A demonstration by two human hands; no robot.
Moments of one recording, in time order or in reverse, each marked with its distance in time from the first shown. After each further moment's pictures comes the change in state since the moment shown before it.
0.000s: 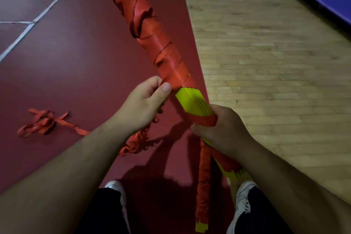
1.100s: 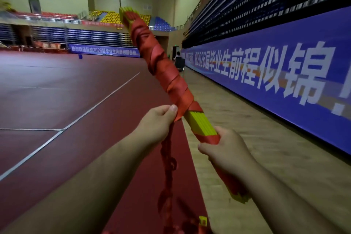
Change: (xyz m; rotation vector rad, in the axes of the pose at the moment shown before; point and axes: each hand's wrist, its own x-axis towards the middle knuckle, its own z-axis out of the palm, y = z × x) left_hand -0.037 0.291 -0.041 0.057 0.157 0.229; right_hand -0.096 -0.205 -0.148 -0.066 0.338 -0.292
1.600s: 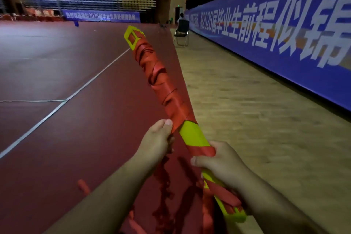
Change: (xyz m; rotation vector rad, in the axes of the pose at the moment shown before) left_hand -0.028 -0.128 0.057 -0.241 0.065 -0.379; right_hand -0.012 0.104 0.086 0.328 -0.318 0.268
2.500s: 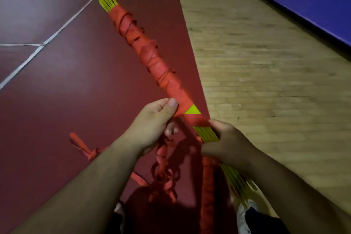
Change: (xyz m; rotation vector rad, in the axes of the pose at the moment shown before) left_hand 0.053 -0.130 -0.010 -0.202 -0.264 -0.121; right_hand 0.054 0.098 0.025 -0.082 -0.210 0.181
